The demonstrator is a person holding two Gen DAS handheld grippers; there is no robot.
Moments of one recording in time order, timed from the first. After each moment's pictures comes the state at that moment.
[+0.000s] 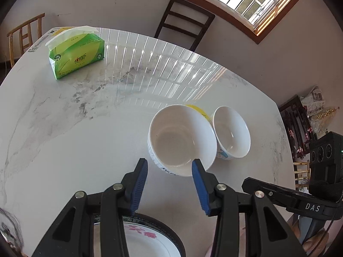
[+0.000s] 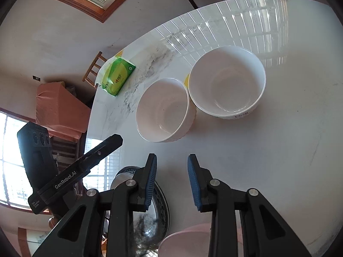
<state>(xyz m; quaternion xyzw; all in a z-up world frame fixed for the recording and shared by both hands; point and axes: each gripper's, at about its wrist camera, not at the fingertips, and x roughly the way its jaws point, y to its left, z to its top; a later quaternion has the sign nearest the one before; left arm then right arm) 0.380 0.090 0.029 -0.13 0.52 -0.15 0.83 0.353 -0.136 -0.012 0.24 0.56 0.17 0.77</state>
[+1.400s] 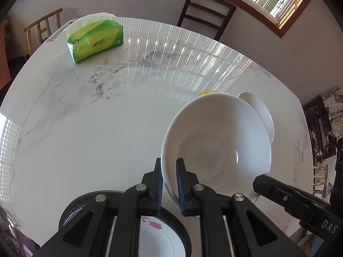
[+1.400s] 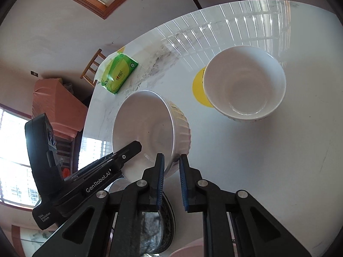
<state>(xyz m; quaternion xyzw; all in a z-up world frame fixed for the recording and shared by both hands) 0.345 0.074 0.020 -0.10 0.55 -0.07 0.83 0.332 -0.122 -0.005 0.22 0.55 0.18 0.79</state>
